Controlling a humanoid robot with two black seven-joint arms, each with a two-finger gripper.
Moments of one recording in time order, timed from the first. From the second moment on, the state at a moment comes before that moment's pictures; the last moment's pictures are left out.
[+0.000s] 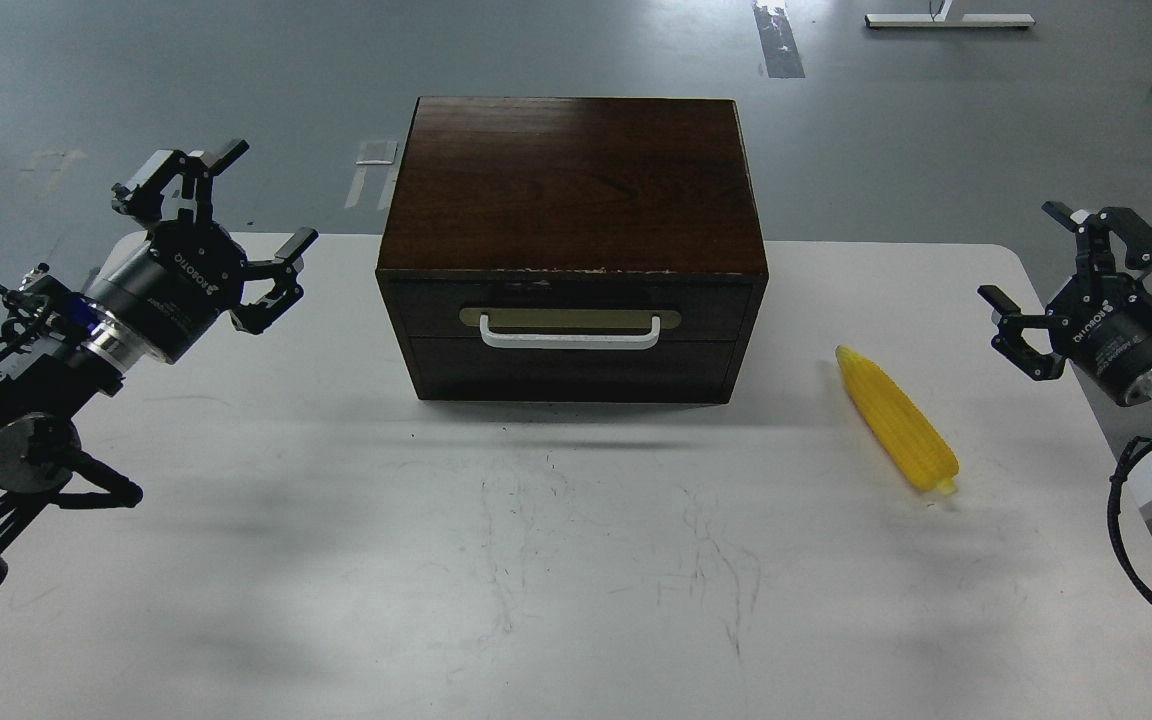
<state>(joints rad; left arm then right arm) -0.52 0.65 -0.78 -1.08 0.18 -0.49 -0.39 0.71 -0.80 0.21 0.88 0.14 0.49 0.49</state>
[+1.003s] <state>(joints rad) -0.90 0.73 -0.78 -1.31 1.04 -0.49 -0.49 0.73 -0.78 0.22 0.84 0.13 0.49 0.49</state>
